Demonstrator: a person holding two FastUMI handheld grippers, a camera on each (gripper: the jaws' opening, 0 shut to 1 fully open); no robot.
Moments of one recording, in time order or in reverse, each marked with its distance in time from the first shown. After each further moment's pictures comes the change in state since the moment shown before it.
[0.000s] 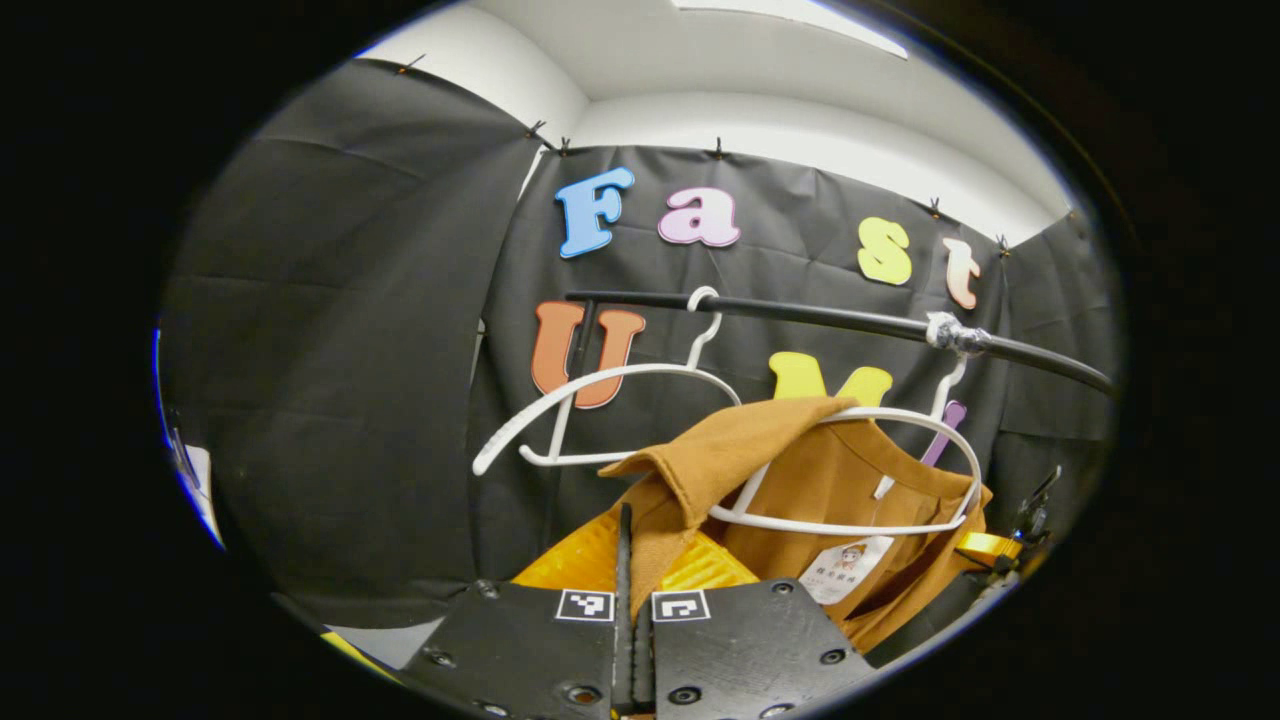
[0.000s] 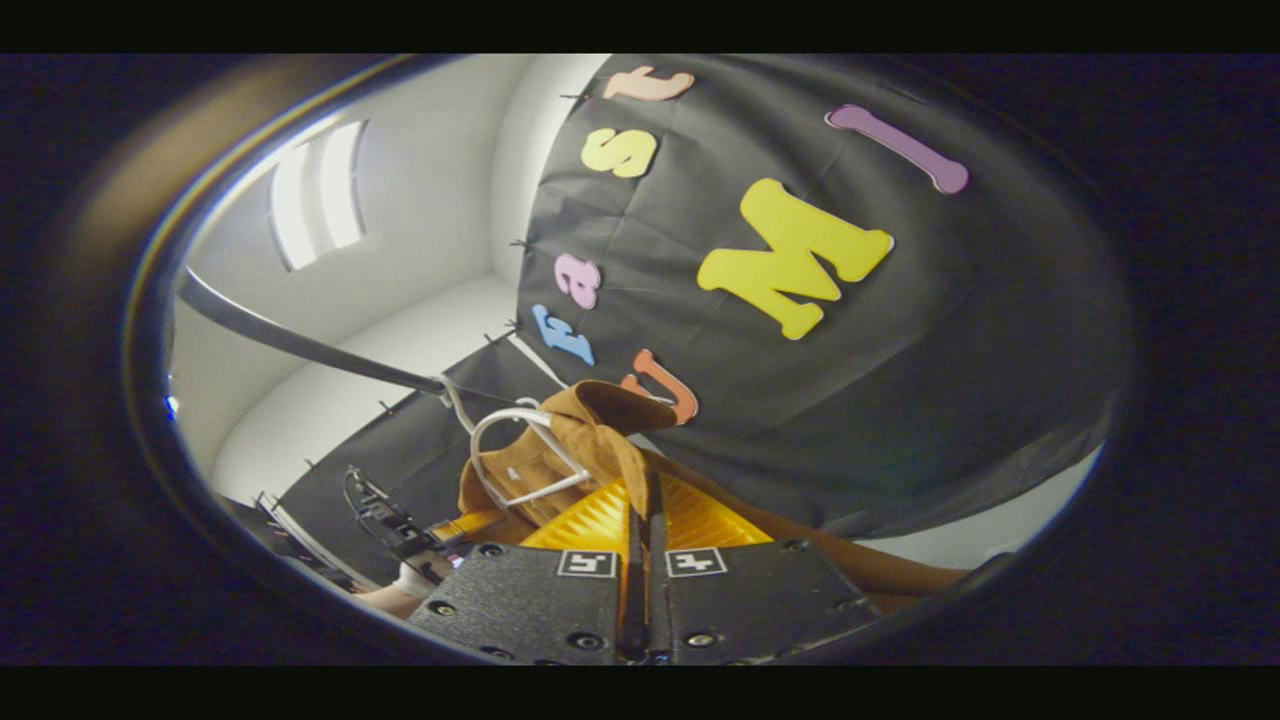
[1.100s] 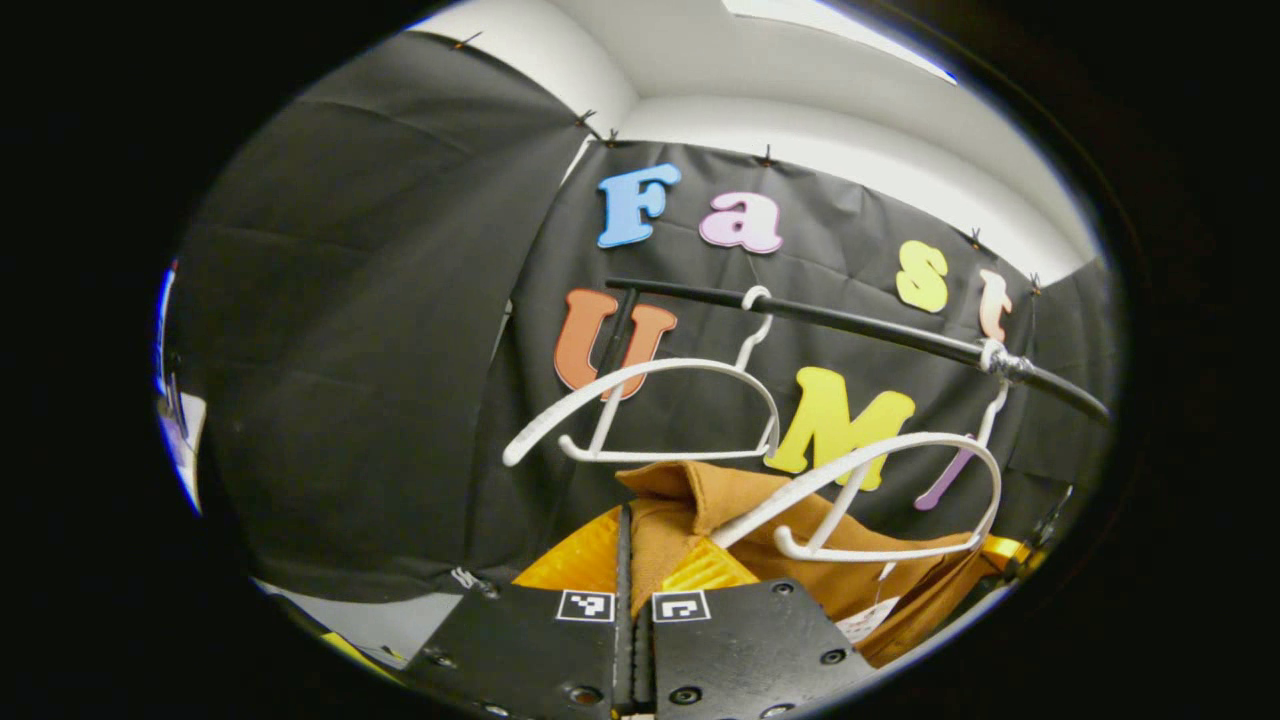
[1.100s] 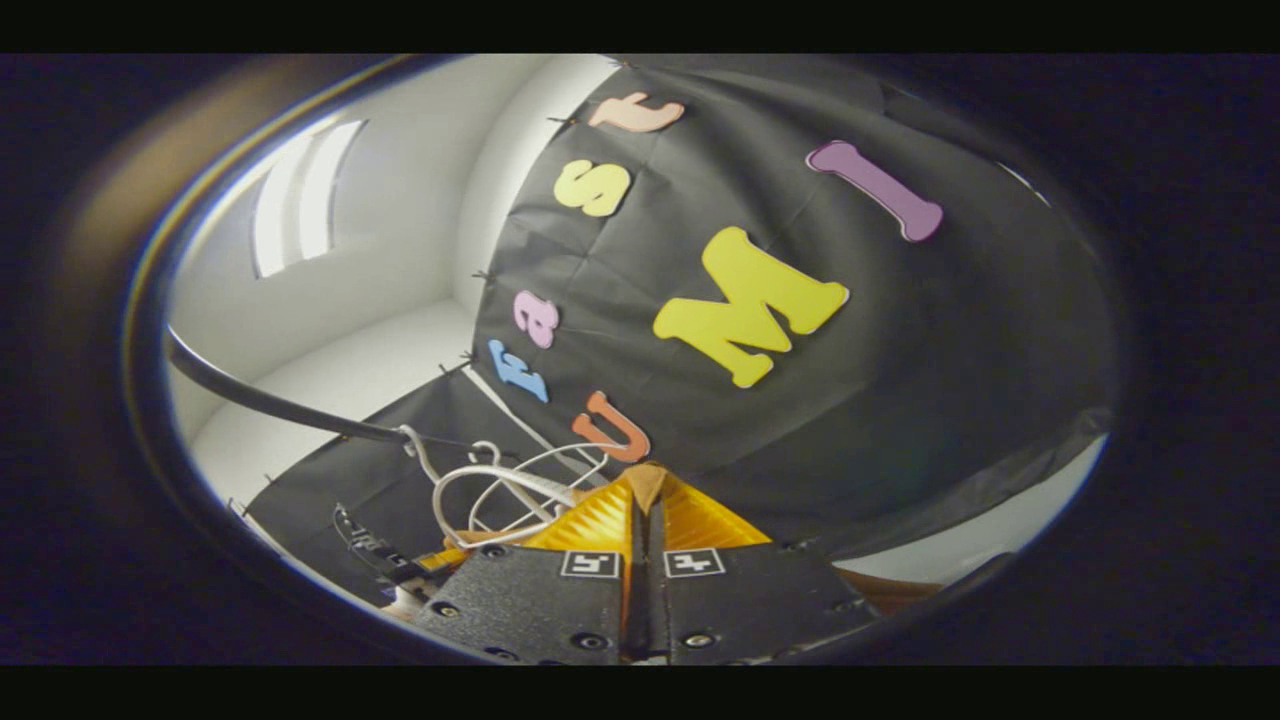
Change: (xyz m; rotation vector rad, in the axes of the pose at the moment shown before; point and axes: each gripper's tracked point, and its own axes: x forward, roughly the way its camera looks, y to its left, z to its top) left arm 0.016 0.035 -0.013 -0.153 0.013 0.068; right arm -0.014 -0.022 0.049 -0.075 -0.095 -0.196
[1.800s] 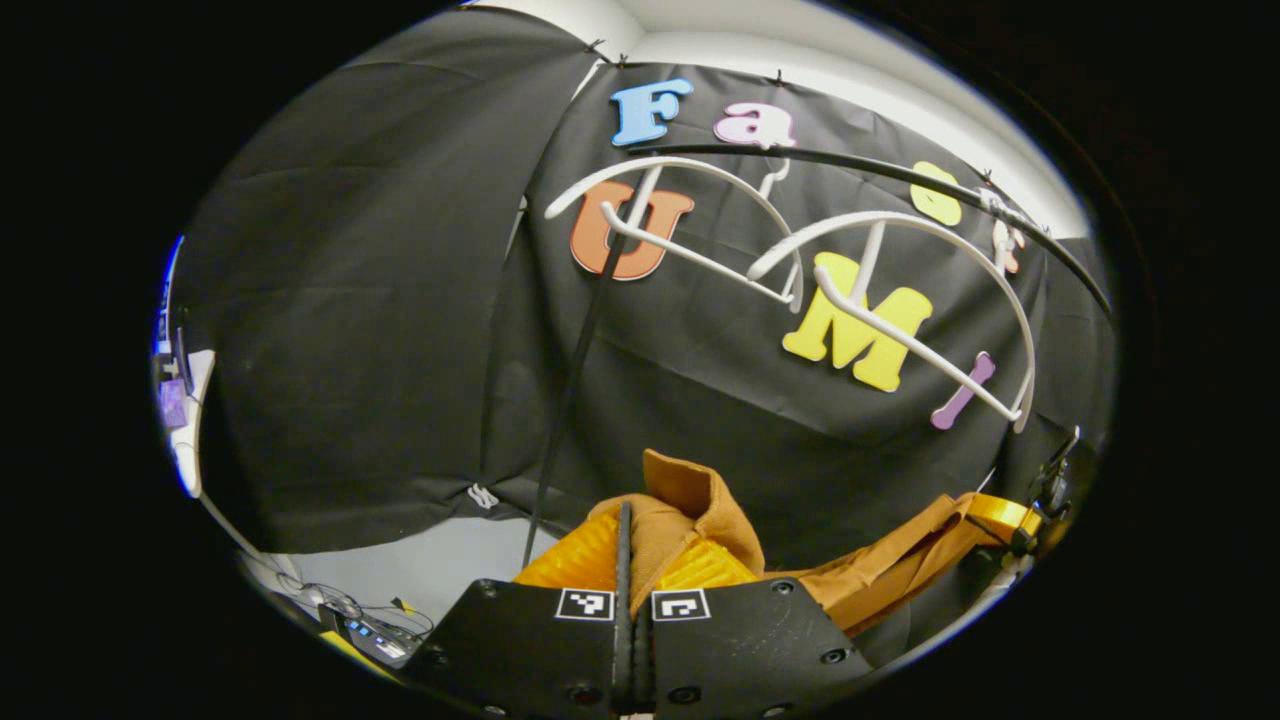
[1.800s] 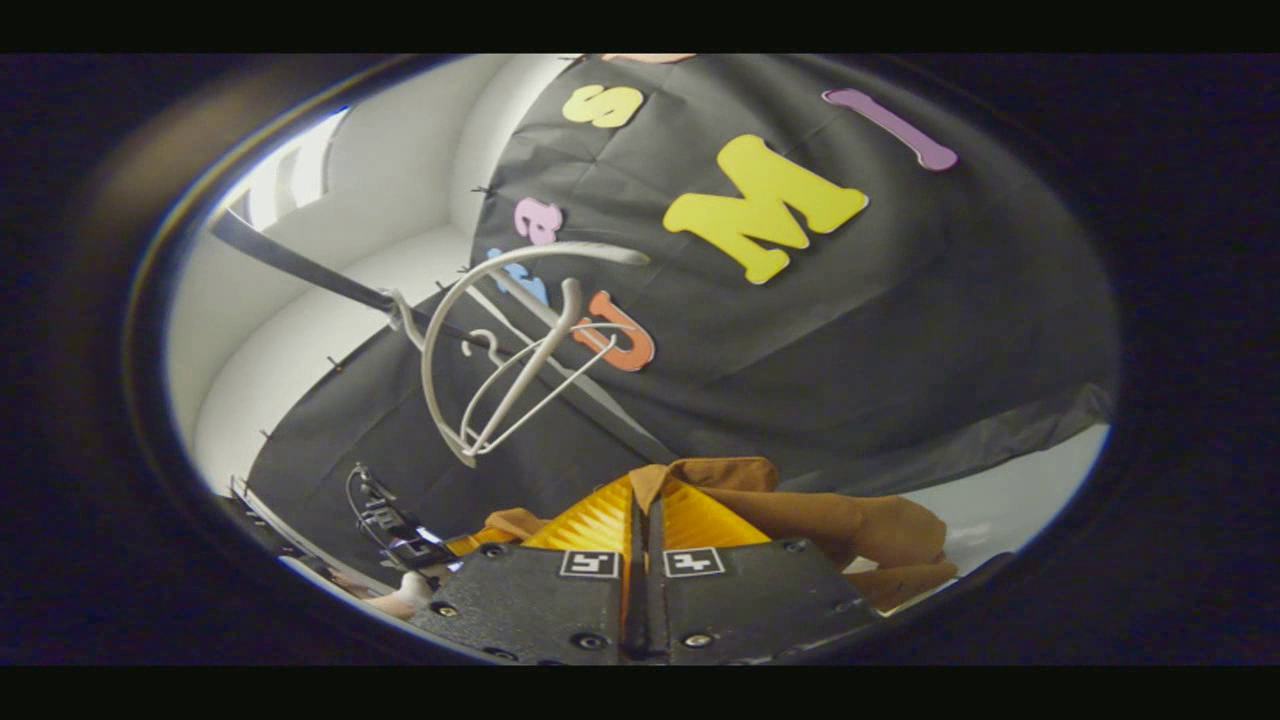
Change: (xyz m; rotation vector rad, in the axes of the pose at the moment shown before) left arm -0.039 0.003 -0.125 0.047 0.267 0.008; right arm 0.003 0.045 -0.135 0.008 0.291 0.056
